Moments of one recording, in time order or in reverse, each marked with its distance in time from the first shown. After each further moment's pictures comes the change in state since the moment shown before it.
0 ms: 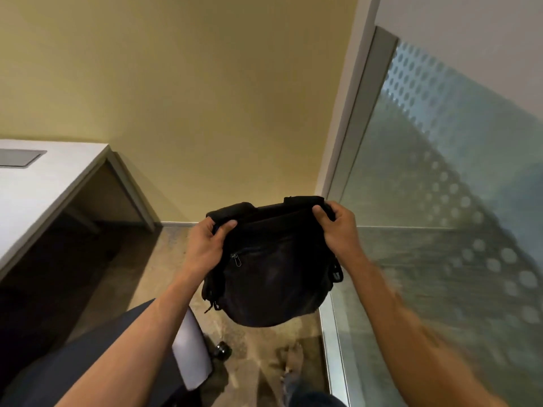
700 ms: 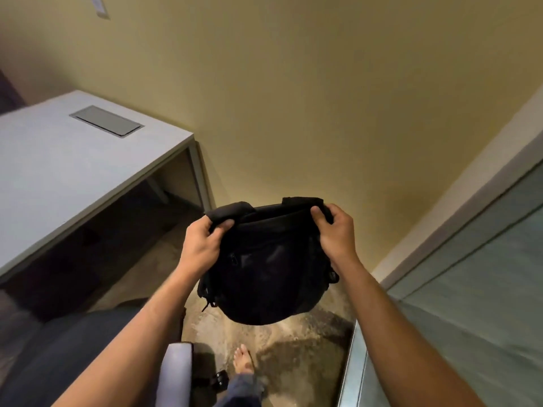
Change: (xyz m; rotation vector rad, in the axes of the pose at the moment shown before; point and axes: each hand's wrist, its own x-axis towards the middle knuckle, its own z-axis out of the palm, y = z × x) left_hand 0.170 -0.028 -0.062 0.085 0.459 -0.096; right_hand 0.237 -0.002 0.180 0.092 -0.383 -0.068
